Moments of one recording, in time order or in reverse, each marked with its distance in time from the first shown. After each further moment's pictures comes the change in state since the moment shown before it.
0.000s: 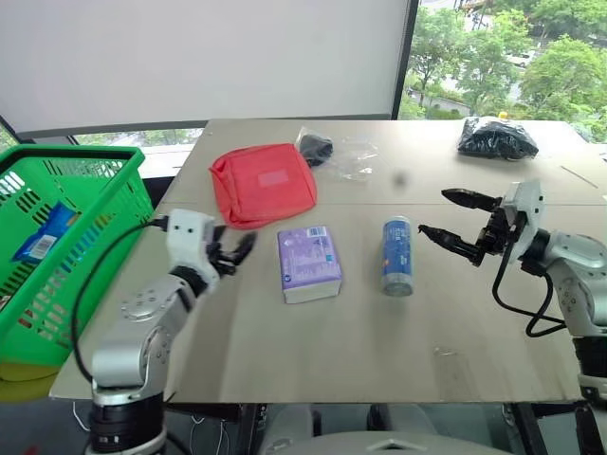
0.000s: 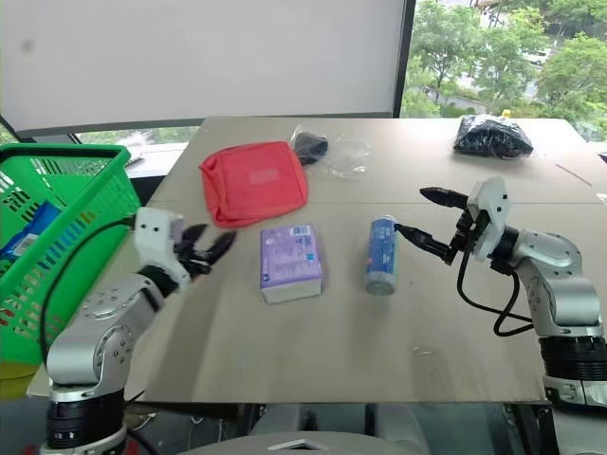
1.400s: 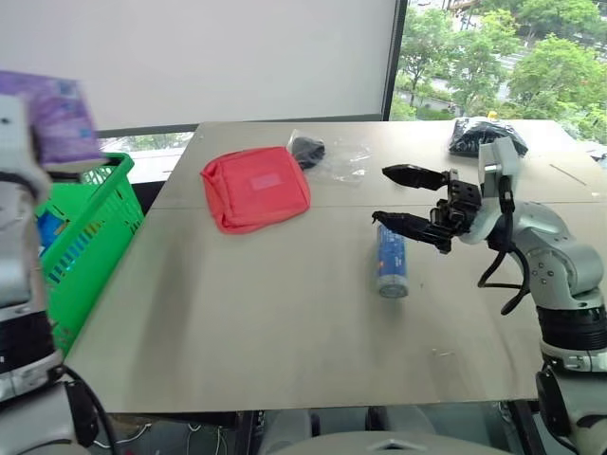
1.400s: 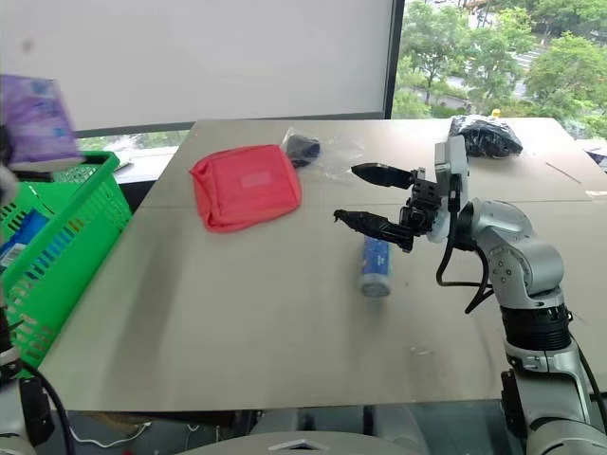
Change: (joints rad) left arm -0.317 0.615 0.221 0.667 0.482 -0.420 0.164; right arm -0.250 0.197 0.094 -0.130 0.232 0.253 -0.007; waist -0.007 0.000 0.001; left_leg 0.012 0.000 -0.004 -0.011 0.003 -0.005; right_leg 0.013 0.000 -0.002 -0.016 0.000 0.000
